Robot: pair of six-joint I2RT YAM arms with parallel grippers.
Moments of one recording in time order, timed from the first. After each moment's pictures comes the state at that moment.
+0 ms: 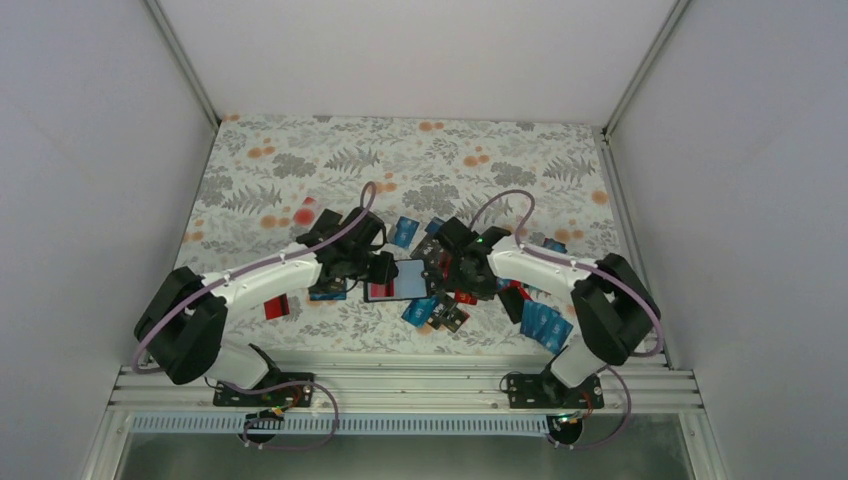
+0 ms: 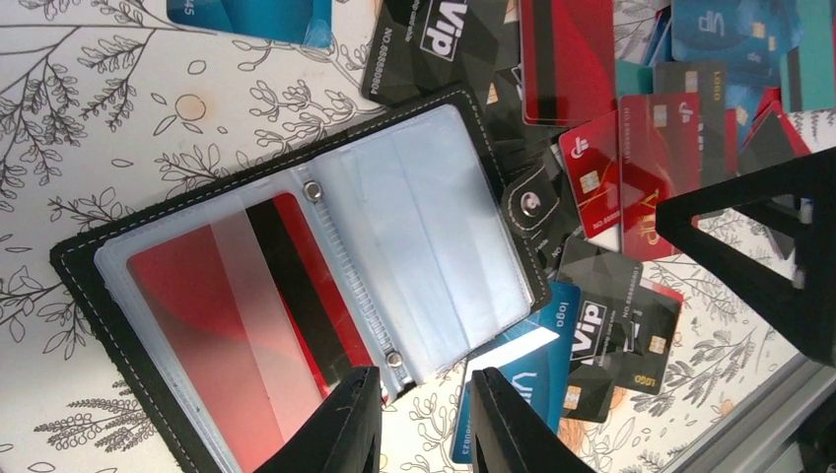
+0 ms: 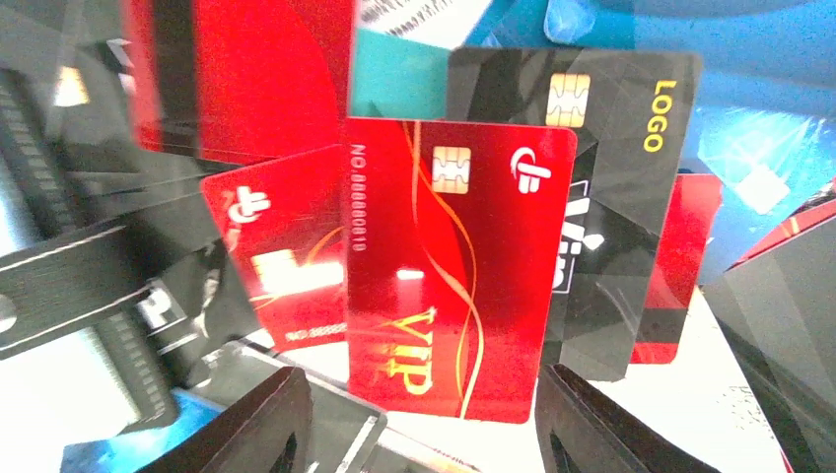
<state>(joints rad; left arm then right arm) -0.72 1.44 0.86 -0.44 0.21 -0.52 0.75 1.60 0.96 -0.81 0.11 0.93</state>
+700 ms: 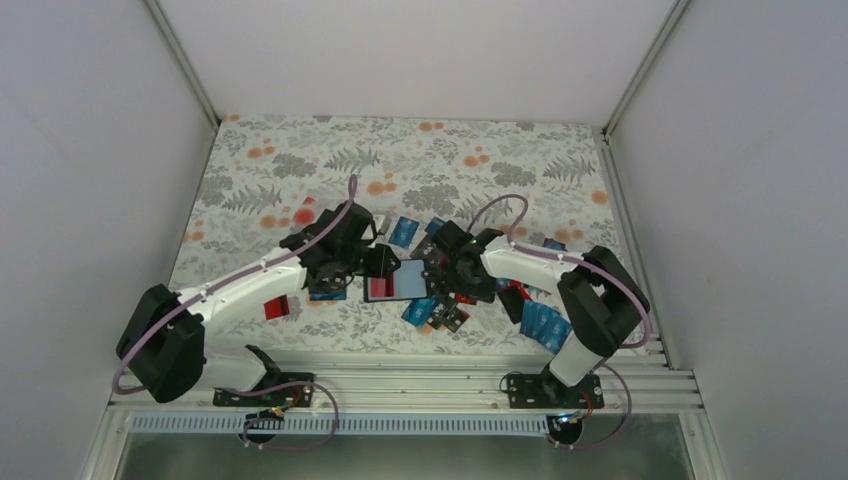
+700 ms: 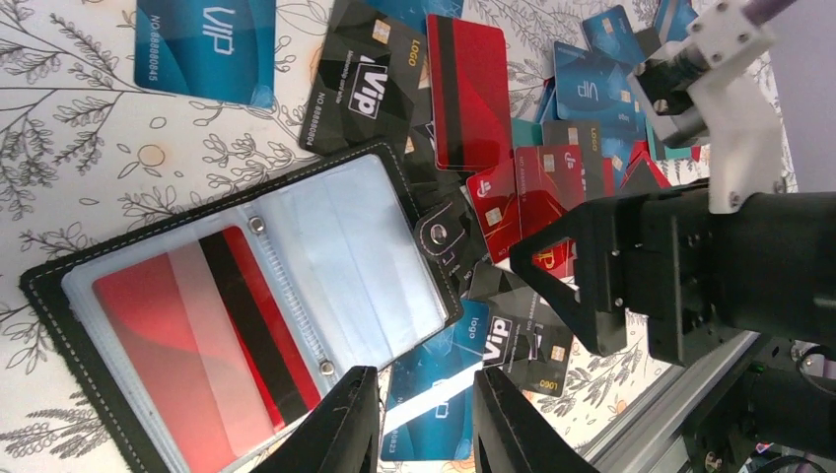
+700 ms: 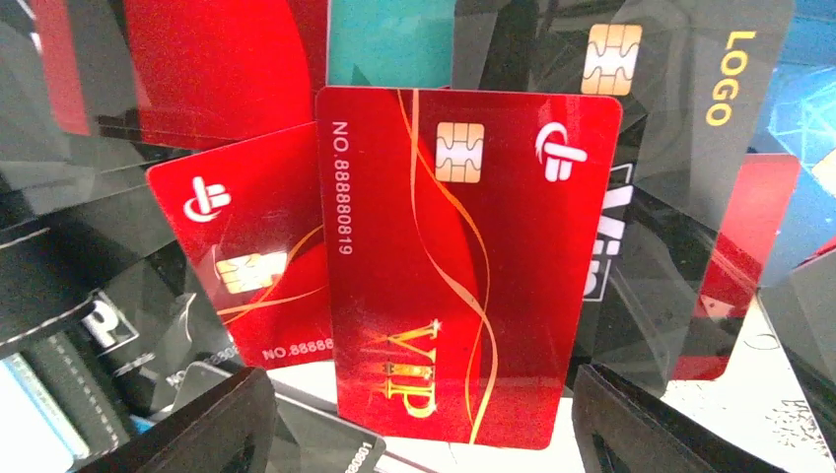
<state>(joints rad) -0.69 1.34 0.86 -0.41 0.28 -0.57 0.75 1.64 0.95 -0.79 0.08 0.94</state>
